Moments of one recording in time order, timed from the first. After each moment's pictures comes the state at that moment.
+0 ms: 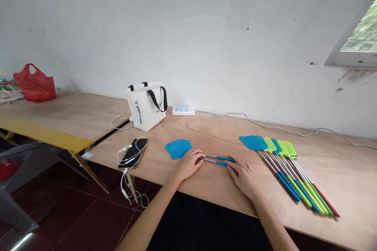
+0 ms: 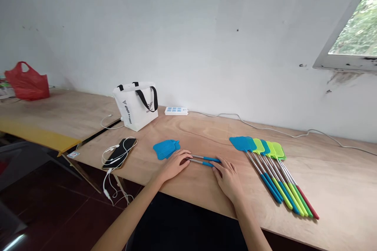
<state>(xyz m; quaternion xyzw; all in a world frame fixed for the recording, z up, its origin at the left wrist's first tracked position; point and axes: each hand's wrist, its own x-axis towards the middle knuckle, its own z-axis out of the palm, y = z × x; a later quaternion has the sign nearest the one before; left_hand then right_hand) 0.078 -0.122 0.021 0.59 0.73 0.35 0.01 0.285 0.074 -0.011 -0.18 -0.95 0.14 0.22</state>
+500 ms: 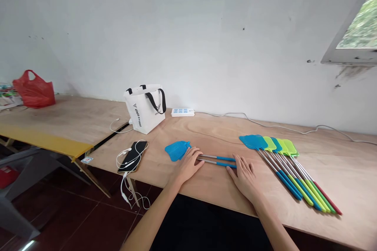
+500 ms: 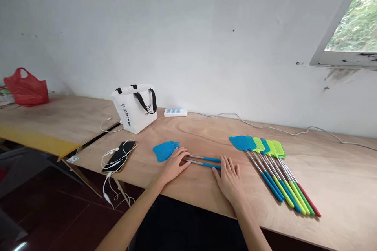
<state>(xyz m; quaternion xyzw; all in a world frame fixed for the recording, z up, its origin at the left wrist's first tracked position) 0.079 -0.123 0.019 0.55 0.76 0.35 -0.01 0.282 0.066 -0.027 -0.28 -0.93 0.09 0.24</state>
